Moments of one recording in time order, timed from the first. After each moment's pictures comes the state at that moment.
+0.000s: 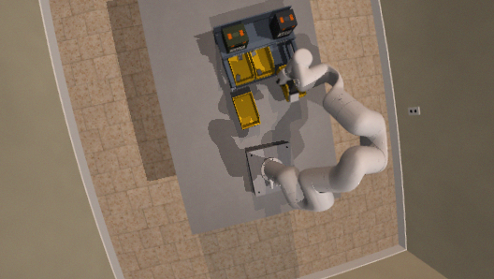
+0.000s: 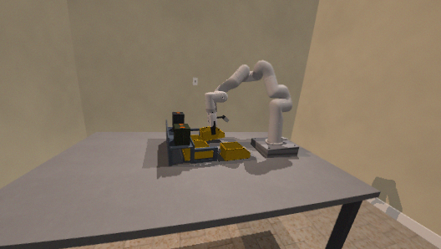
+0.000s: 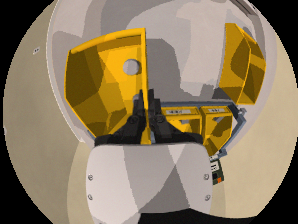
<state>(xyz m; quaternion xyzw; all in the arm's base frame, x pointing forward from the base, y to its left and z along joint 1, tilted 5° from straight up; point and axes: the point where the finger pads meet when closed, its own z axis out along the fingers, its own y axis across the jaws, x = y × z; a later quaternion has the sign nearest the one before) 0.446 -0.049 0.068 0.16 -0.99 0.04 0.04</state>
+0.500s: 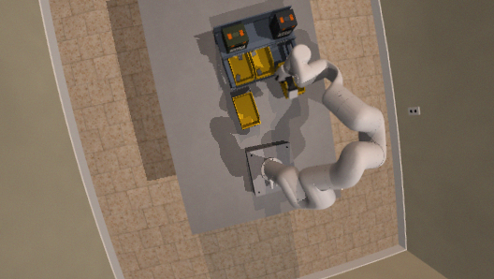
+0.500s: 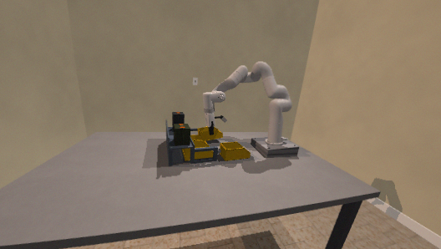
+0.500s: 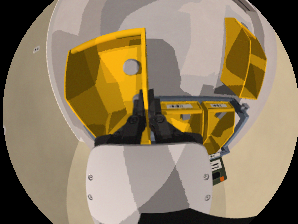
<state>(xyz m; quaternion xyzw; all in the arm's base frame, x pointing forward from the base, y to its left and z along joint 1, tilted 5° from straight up) 0.462 -0.044 0.069 0.16 -0.99 0.04 0.04</state>
